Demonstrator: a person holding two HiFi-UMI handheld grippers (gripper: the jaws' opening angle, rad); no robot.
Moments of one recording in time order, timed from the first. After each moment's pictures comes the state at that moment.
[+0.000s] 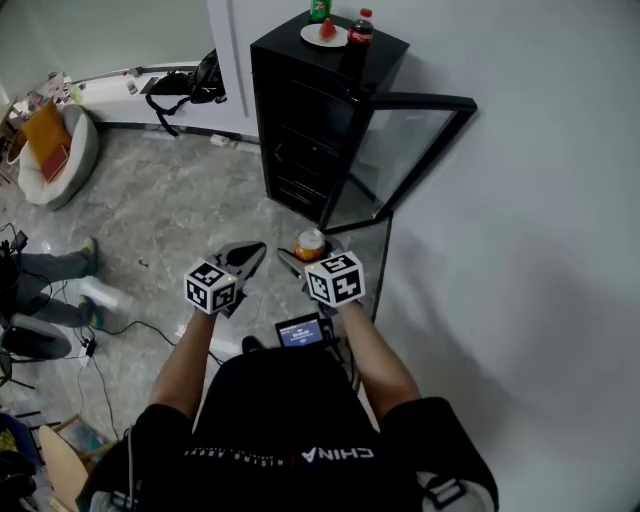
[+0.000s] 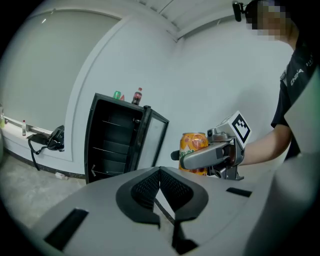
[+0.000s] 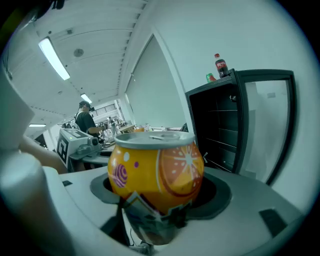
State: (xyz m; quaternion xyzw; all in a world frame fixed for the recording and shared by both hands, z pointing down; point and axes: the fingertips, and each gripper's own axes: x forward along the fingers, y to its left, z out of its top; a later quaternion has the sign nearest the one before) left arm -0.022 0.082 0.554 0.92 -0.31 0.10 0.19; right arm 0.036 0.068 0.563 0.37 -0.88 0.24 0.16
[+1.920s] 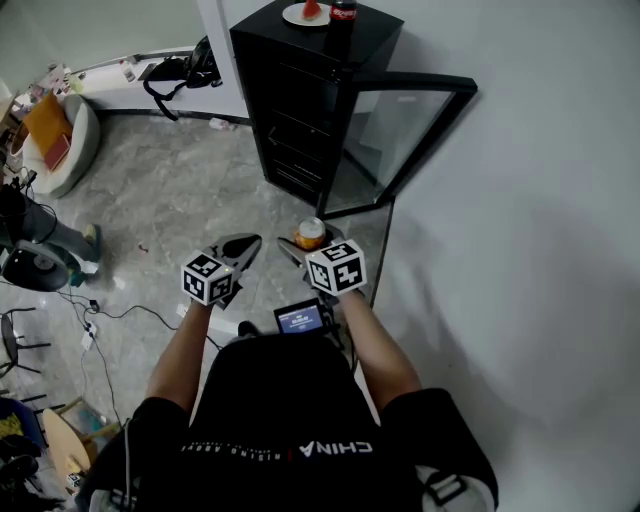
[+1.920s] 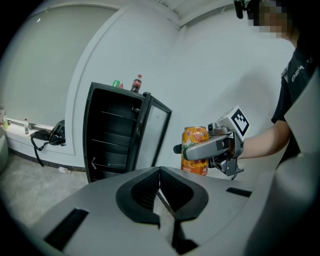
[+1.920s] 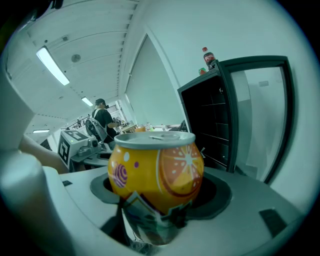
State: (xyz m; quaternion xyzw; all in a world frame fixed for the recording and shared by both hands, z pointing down) left arm 0.021 0.088 0.573 0.91 -0.33 0.15 0.20; right arm 0.090 0.068 0.575 0.35 -0.89 0.26 0.16
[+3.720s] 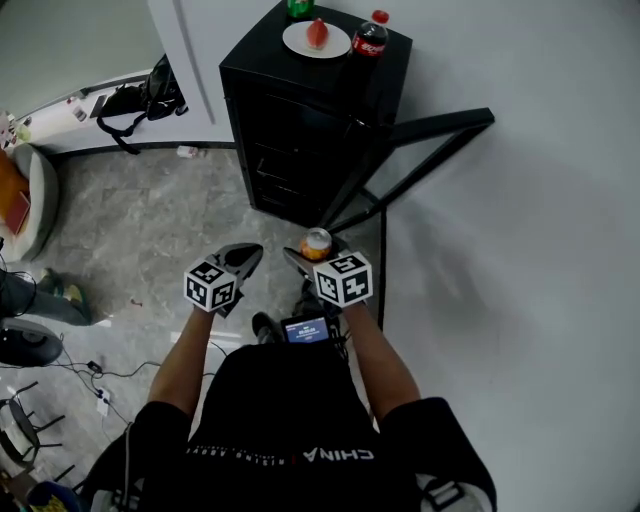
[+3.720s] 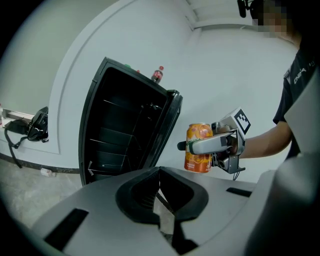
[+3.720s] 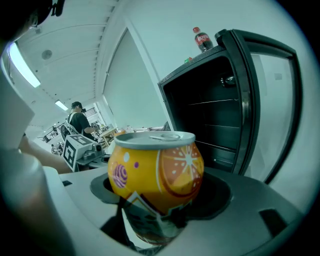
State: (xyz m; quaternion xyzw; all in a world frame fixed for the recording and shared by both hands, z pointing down) left arm -0.067 -0.100 0.613 0.94 -0.21 0.14 0.24; right arm 0.012 -0.101 0.595 0.45 -0.83 0.29 0.15
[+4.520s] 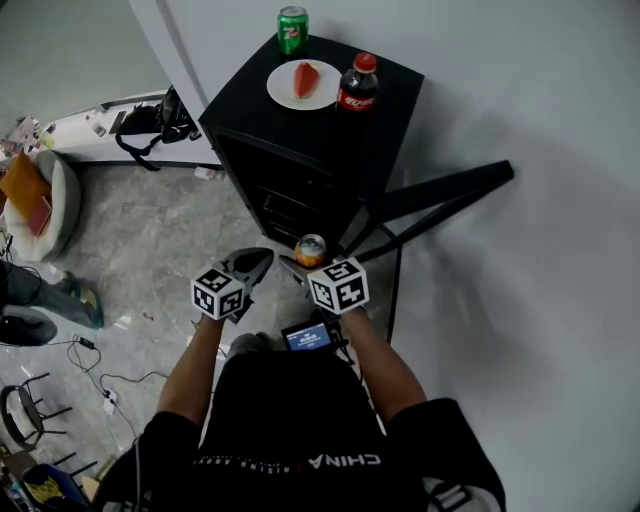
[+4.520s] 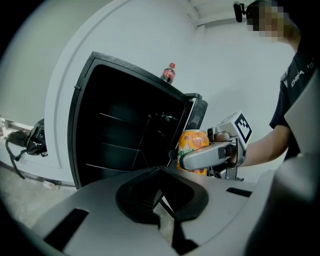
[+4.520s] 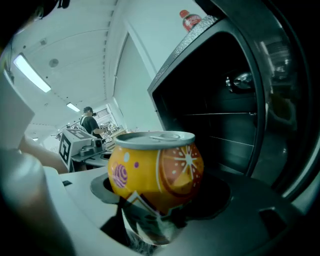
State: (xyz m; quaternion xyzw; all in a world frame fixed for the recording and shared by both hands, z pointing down) left arm 0.016 -0.224 0.580 0.93 -0.26 0.13 0.22; right arm 0.060 -0.233 0.586 0.39 -0.87 0.27 0.14
